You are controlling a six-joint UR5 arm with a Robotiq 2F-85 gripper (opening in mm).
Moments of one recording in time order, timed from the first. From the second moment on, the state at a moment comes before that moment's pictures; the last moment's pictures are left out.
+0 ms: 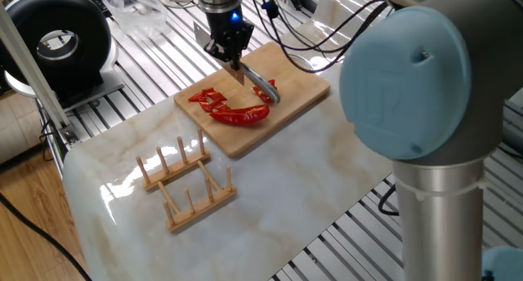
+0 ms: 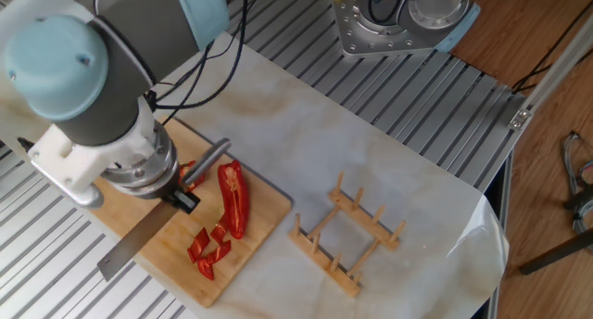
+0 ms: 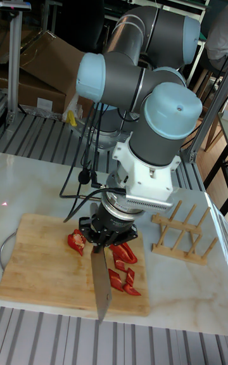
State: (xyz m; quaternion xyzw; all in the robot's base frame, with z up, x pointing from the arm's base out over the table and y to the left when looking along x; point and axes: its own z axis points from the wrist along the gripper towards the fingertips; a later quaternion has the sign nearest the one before) arm 0.671 0.001 0.092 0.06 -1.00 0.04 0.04
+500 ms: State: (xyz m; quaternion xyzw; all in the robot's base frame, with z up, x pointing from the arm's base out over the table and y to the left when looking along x) arm 0.671 0.001 0.092 0.15 -0.99 0.04 0.02
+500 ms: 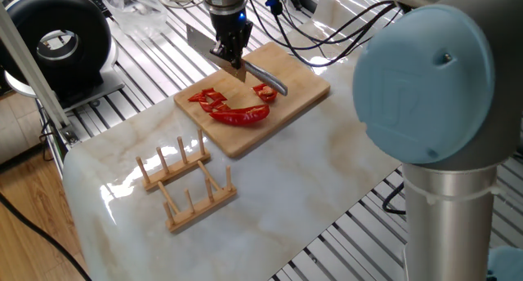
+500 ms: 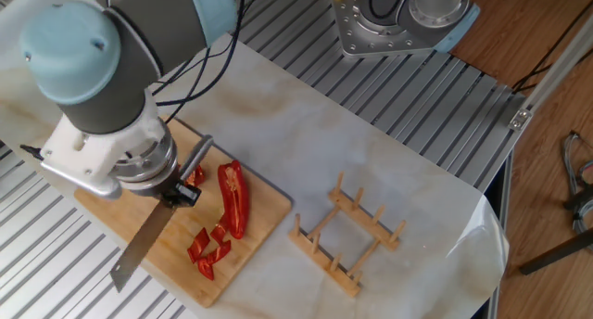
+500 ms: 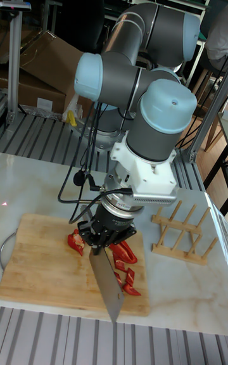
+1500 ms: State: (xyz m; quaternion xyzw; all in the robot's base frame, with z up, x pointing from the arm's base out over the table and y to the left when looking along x) arm 0.627 -0.011 0.112 0.28 -0.96 0.05 0.05
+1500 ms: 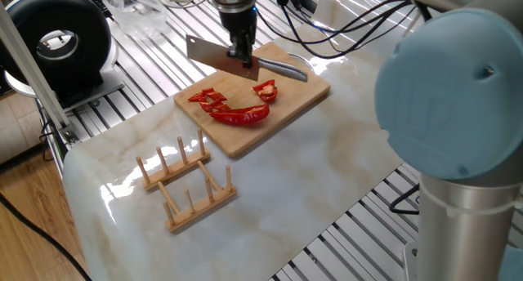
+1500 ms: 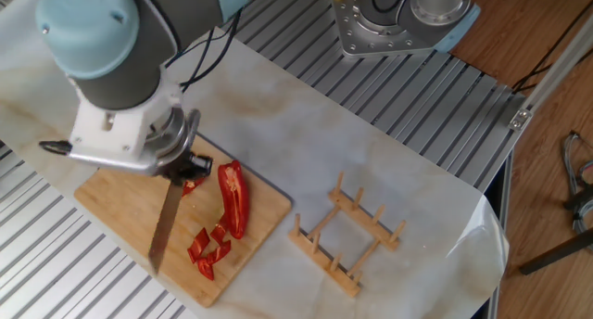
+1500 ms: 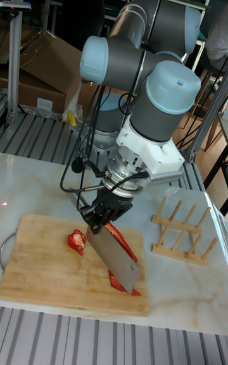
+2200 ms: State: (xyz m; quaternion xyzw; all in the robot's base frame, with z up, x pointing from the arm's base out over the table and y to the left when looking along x) arm 0.588 -0.032 0.108 0.29 -0.95 0.04 0.07
